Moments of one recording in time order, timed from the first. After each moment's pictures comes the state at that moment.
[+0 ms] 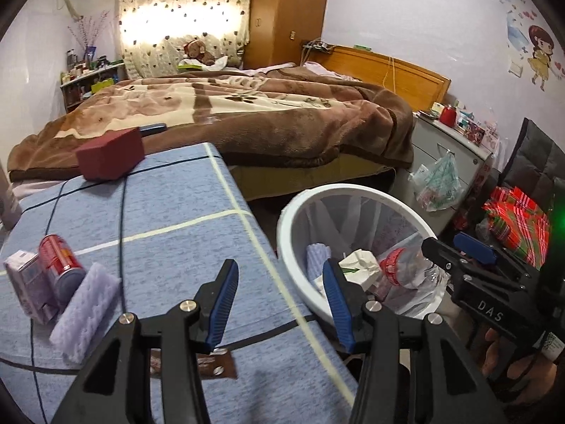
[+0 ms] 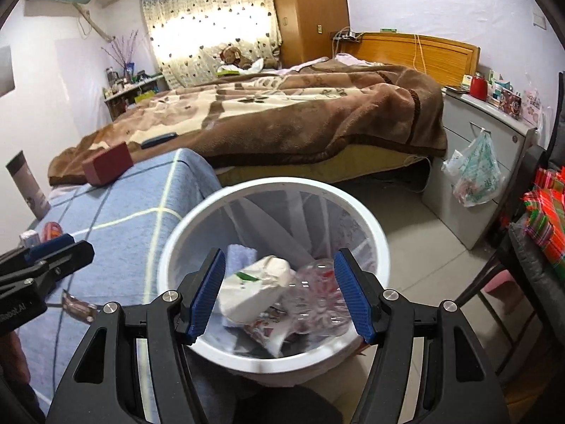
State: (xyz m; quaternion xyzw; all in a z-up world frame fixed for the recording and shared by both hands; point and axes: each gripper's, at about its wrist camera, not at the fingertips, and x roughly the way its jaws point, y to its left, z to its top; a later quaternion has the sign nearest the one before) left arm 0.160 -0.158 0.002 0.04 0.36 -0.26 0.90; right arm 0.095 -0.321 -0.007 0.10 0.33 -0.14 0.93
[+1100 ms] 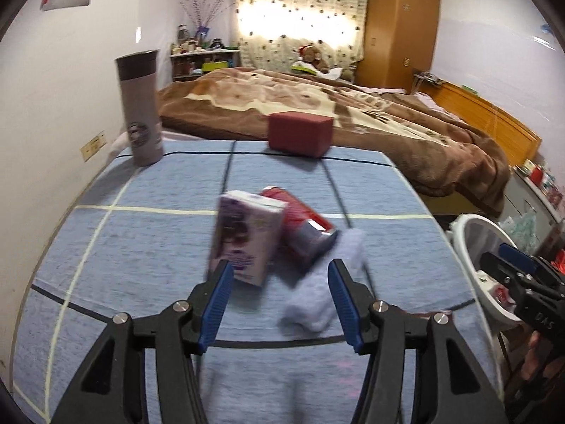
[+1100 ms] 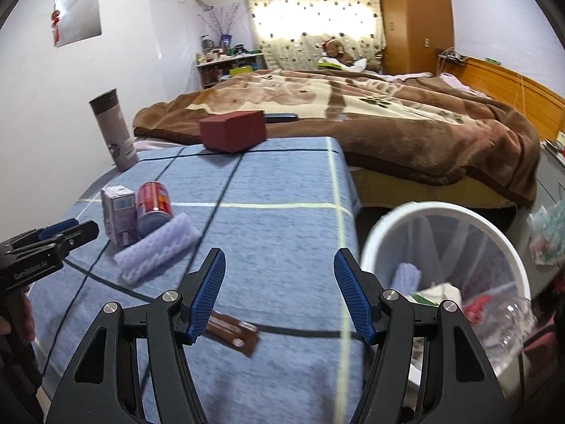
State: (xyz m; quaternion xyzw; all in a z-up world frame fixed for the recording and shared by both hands) left arm 0.175 0.050 -0.011 -0.02 0.36 -0.06 0.93; right arm 0.146 -0.190 -0.005 0.03 0.34 0.04 0.94
